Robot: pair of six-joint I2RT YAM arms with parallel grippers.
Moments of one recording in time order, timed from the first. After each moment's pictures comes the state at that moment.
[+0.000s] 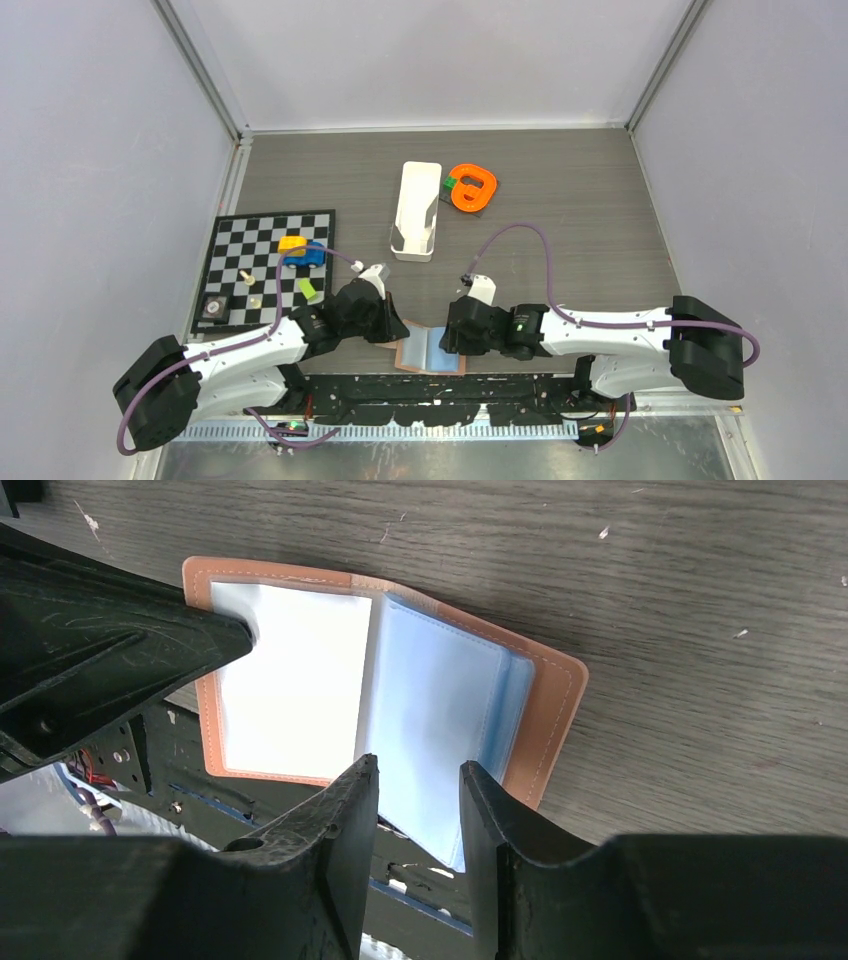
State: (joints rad) left arm -0.89 1.01 0.35 -0.09 0.07 -0.87; right arm 1.23 1.24 0.61 -0.32 0.22 1.17
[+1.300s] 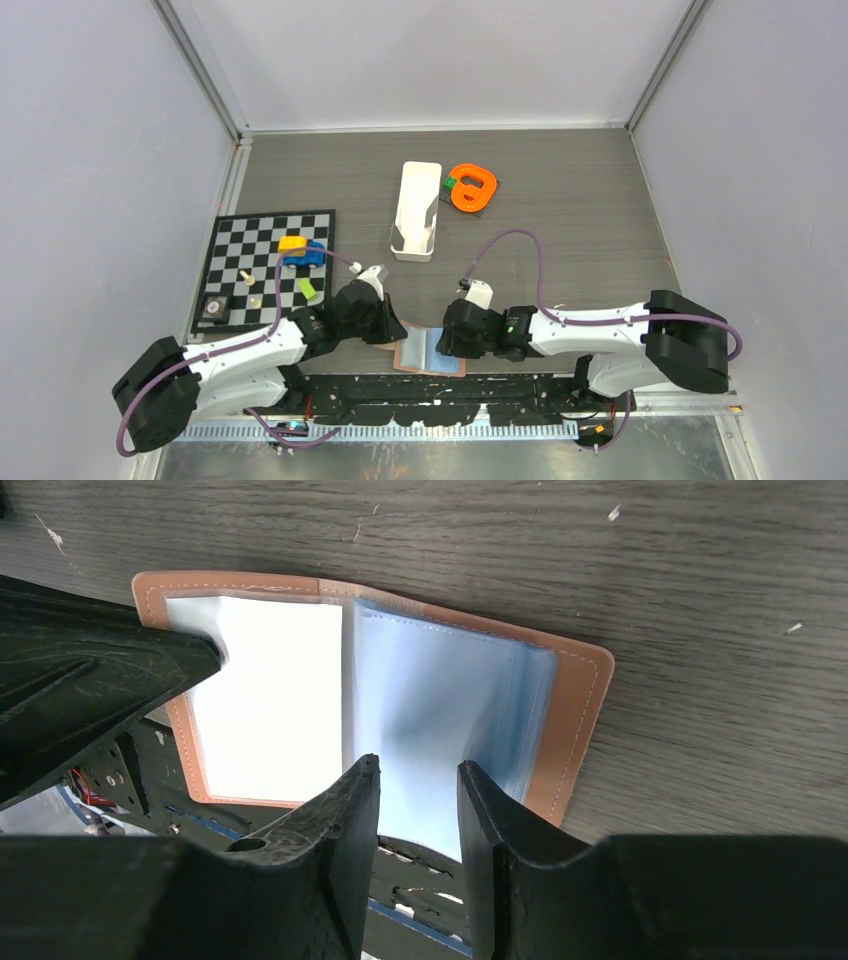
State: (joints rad) left arm -0.89 1.00 0.34 -0.09 0.07 -0.87; right arm 1.23 1.32 0.59 -0.24 0.20 1.23
